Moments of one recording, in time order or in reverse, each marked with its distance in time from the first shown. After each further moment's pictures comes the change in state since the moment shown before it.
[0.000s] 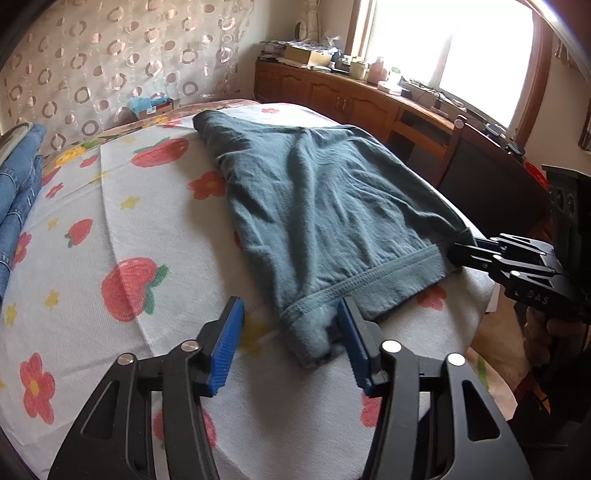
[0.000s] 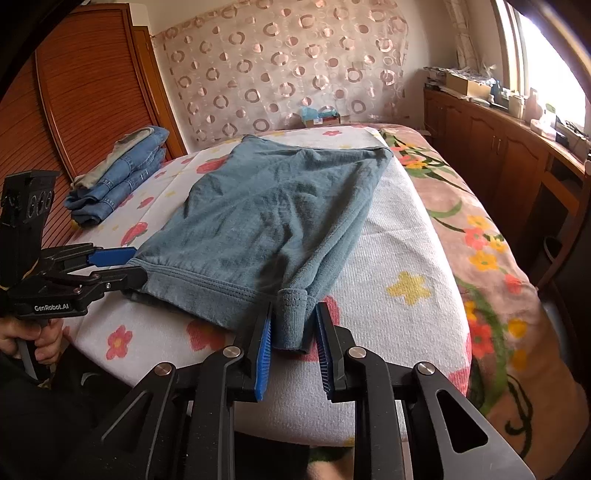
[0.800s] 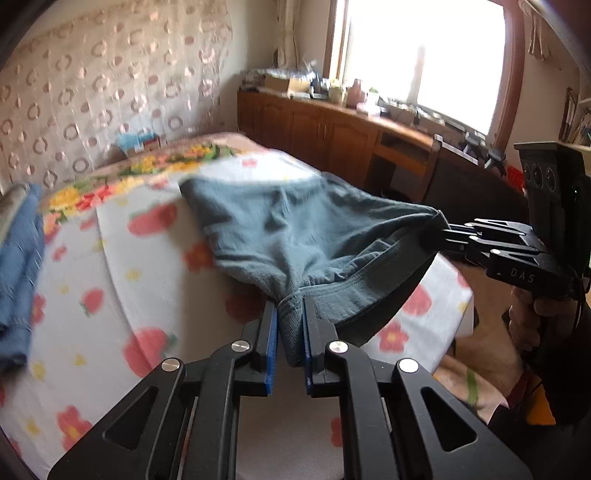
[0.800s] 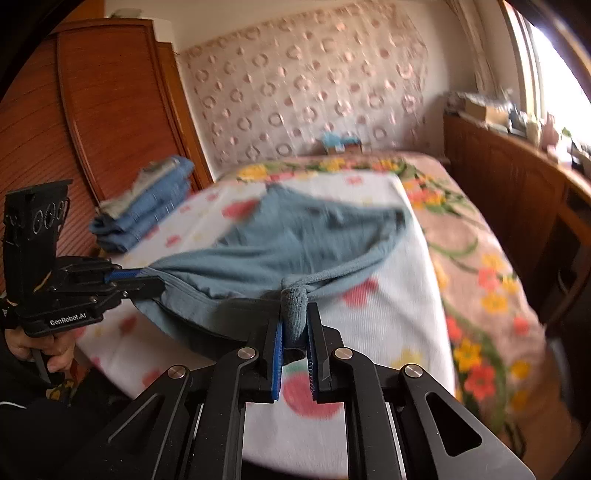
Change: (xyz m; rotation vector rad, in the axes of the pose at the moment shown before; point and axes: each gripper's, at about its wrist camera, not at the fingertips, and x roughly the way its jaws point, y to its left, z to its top) left arm -0.047 -0.015 0.042 0.076 -0.120 -0.015; right arm -0.027 0.013 0.053 -0.069 -0.124 0.072
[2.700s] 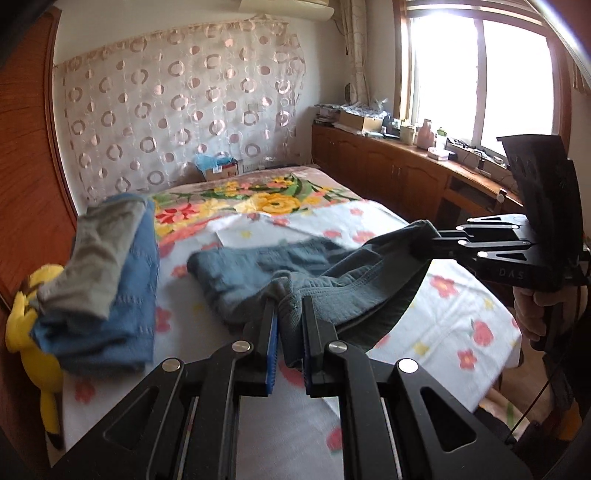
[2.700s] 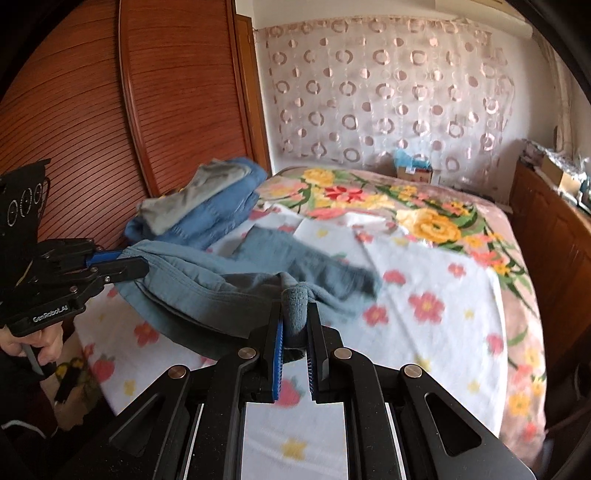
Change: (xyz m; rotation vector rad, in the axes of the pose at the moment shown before) left arm -0.064 0.085 -0.001 -0.099 -0.111 0.248; right arm 0.087 0.047 0.084 -0.203 0.084 0.168
